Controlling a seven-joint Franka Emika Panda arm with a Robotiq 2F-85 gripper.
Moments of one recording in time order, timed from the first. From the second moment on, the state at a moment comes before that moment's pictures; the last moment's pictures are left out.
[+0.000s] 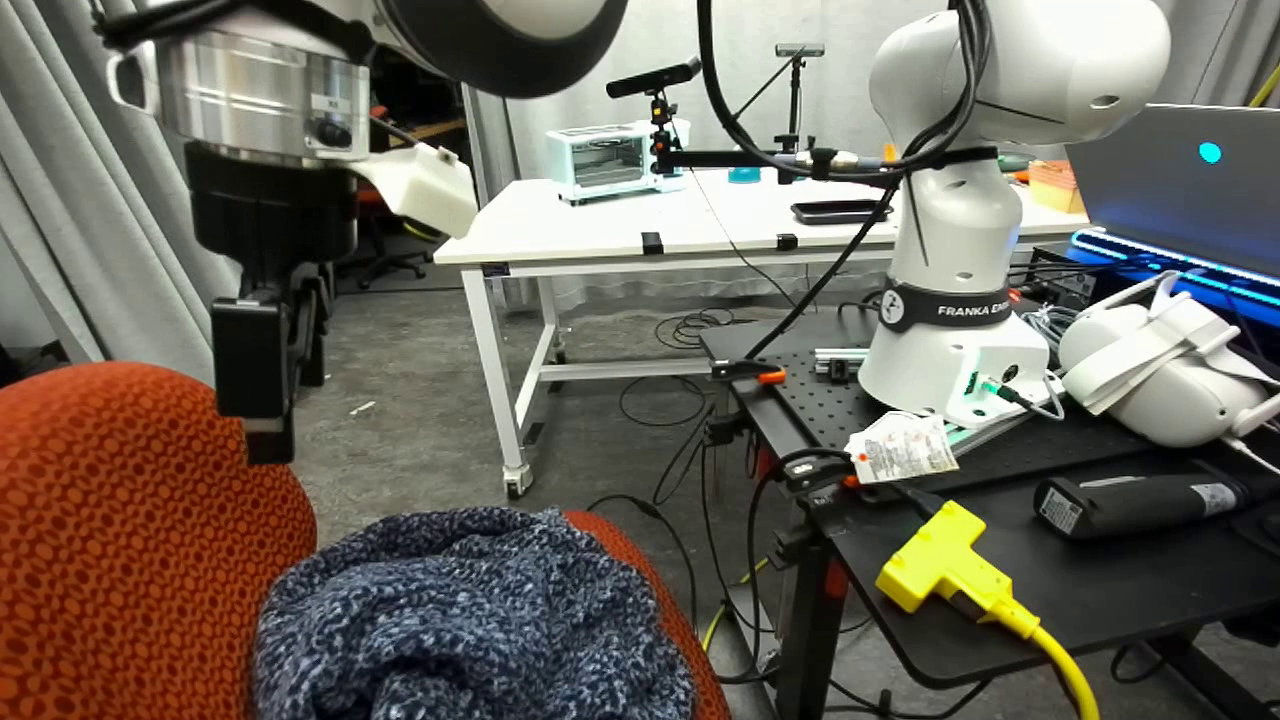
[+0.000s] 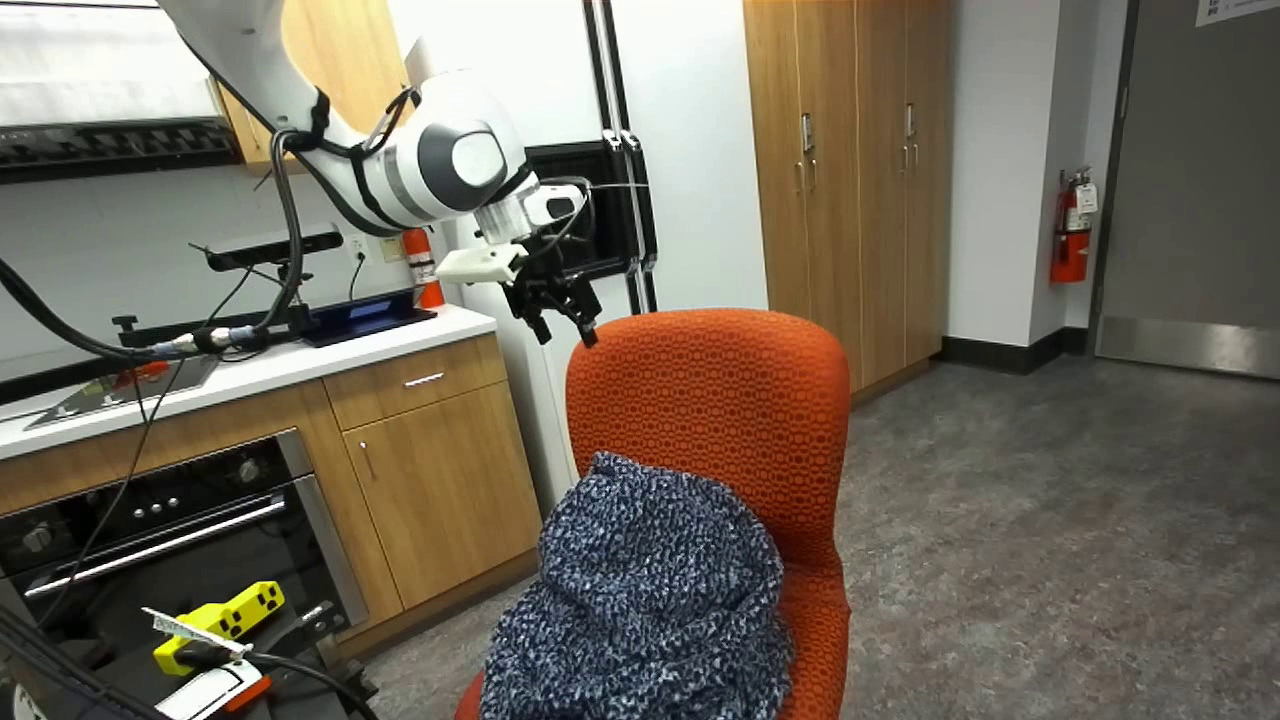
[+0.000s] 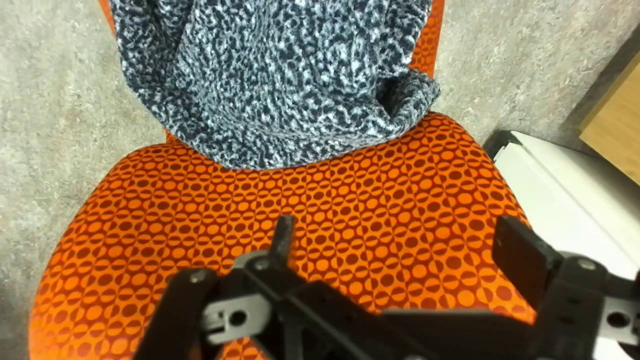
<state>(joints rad) 0.14 0.18 0.11 -2.21 -0.12 2.68 0.20</state>
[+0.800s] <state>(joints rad) 0.19 0.46 0.04 -2.21 -0.17 2.87 0.21</state>
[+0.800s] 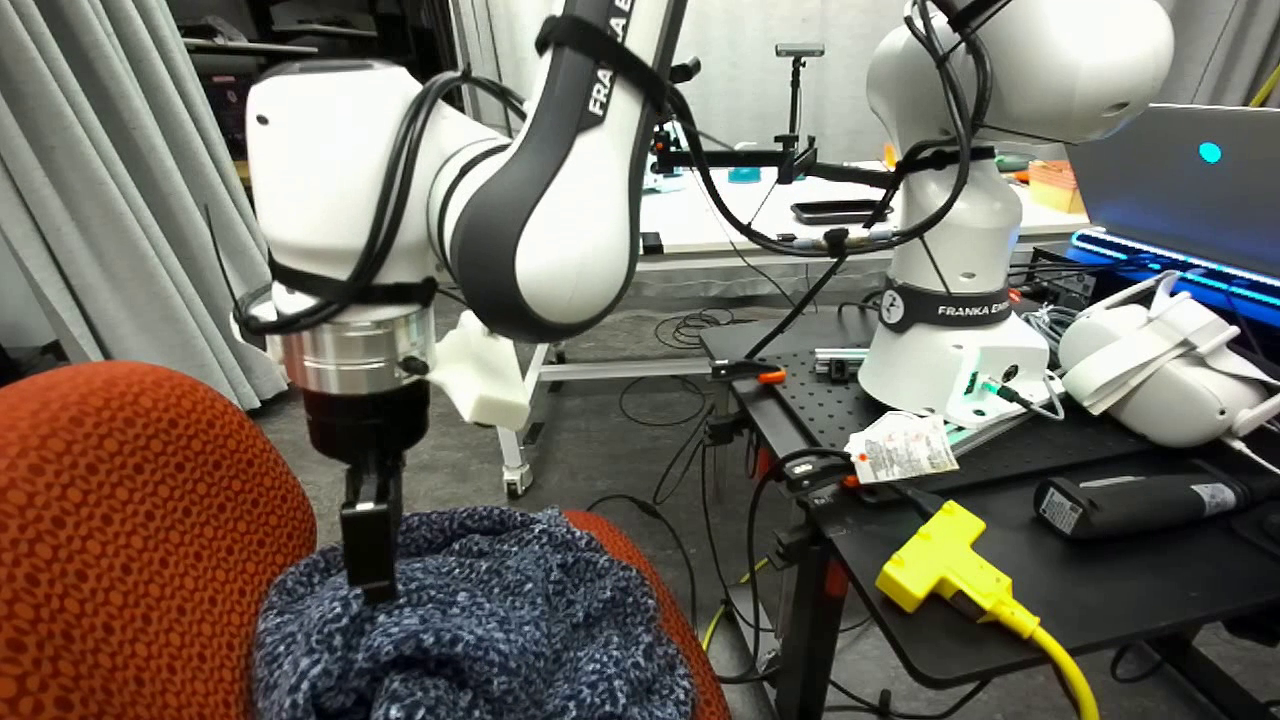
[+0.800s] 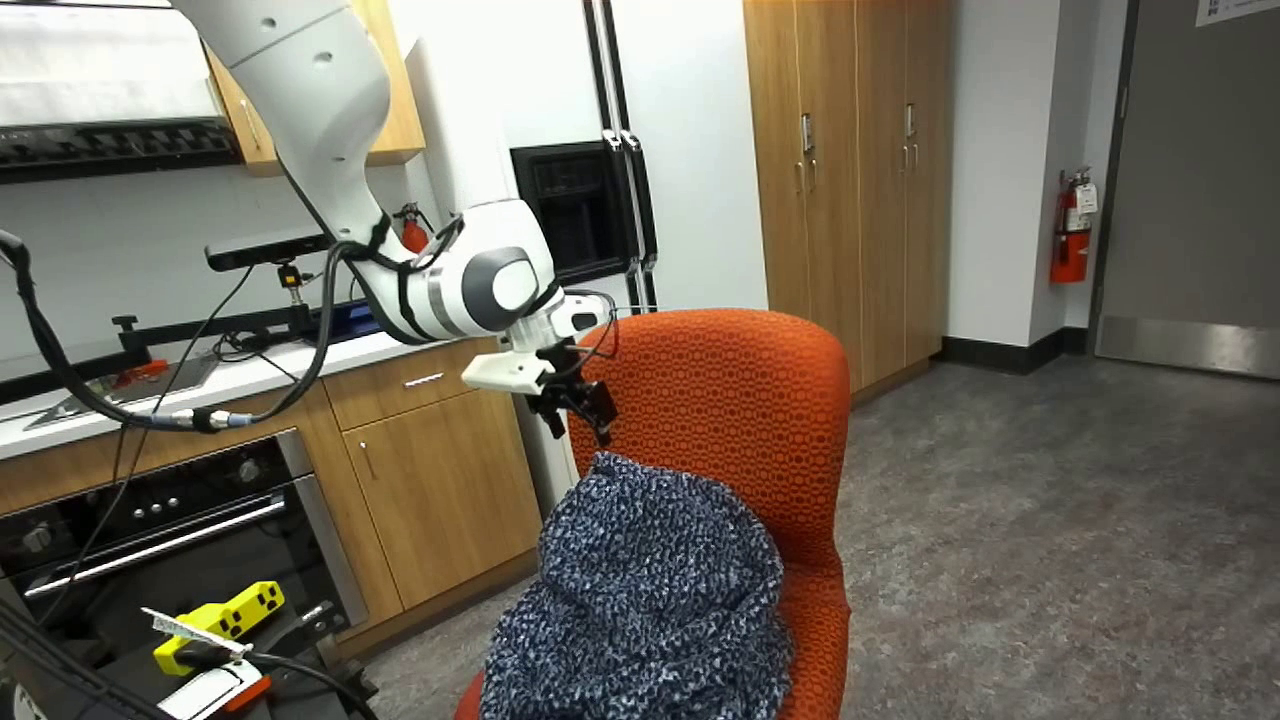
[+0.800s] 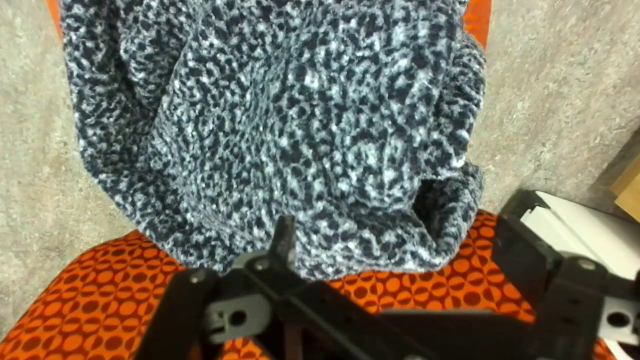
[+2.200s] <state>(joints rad) 0.24 0.85 -0.03 -1.89 -0.17 2.87 0.15</state>
